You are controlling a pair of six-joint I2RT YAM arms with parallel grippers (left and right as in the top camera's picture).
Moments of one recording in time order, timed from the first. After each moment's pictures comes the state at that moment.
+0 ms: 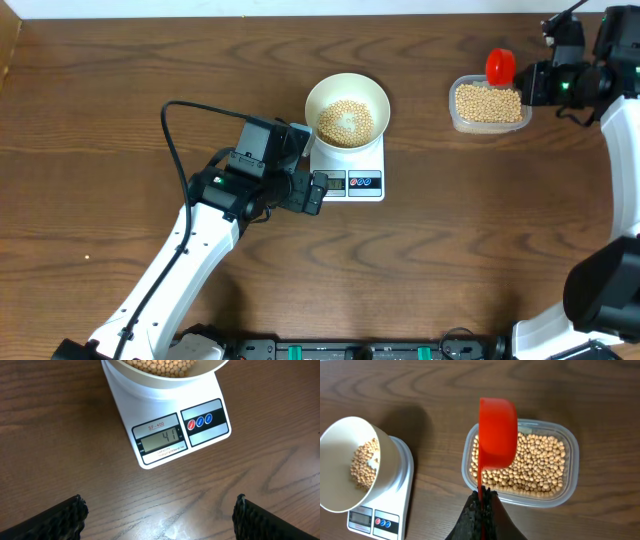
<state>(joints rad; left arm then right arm) -0.40 1.34 1.03 -0.74 0.20 -0.09 -0.20 1.76 1.63 -0.86 -0.43 -0.13</state>
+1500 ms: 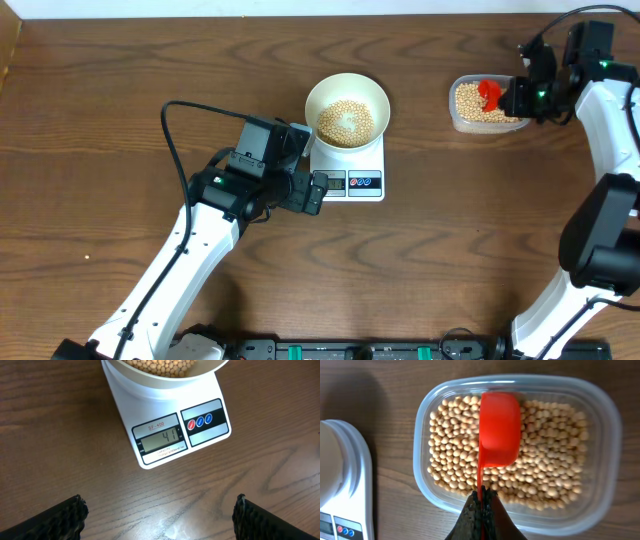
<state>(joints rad) -0.40 1.34 1.03 -0.74 0.20 -0.09 -0.19 1.99 1.63 -0.83 -0.40 -0.12</state>
